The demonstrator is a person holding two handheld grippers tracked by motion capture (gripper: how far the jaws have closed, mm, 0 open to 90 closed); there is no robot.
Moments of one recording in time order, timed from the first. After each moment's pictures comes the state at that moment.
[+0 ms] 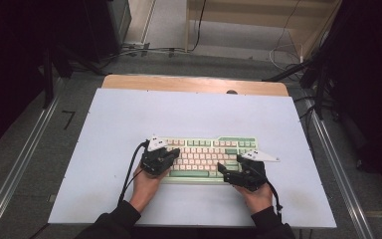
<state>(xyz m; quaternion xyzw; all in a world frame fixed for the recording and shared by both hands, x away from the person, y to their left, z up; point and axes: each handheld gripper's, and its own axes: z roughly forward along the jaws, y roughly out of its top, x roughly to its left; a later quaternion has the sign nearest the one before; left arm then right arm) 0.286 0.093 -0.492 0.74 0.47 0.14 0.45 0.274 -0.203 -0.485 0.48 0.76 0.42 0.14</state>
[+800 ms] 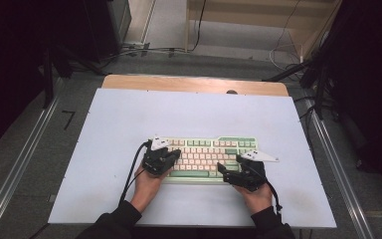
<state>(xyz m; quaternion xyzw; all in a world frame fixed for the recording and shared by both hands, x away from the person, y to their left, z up) 0.288 0.089 -0.494 0.75 0.48 0.14 0.44 0.274 -0.201 -0.484 0.48 0.76 0.41 0.14</state>
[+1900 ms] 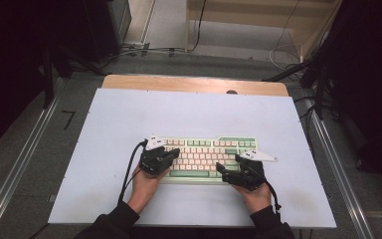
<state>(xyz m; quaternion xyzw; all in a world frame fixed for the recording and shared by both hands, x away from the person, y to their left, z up) 0.282 0.096 -0.484 0.74 0.48 0.13 0.46 0.275 -0.198 -0.484 0.47 0.76 0.41 0.14</state>
